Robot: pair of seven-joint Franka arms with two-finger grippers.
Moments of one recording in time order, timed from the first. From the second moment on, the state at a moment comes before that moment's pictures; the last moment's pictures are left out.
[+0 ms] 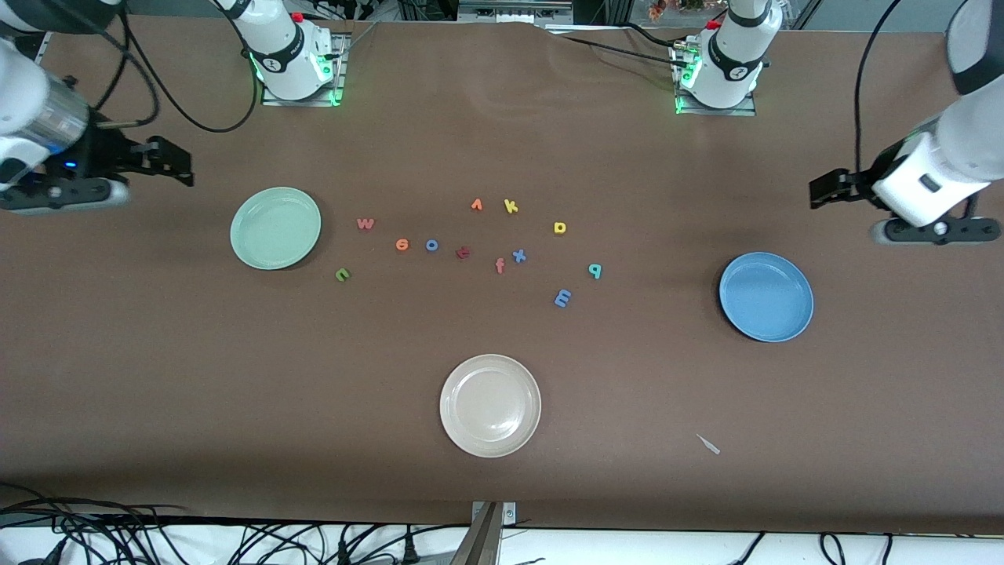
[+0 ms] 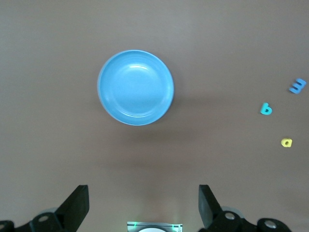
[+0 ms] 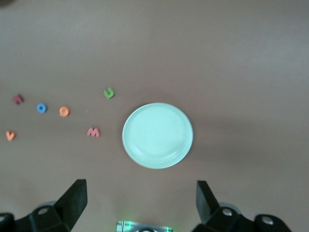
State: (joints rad) left arm -0.04 0.10 -0.05 -1.63 0.02 1.50 -0.08; right arm 0.04 -0.01 0.07 -1.74 0.00 1.58 -0.04
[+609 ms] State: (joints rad) left arm -0.25 0.29 -0.08 -1.74 -0.06 1.83 -0.20; right arm 0.18 0.28 0.11 -1.95 -0.01 2.03 -0.06
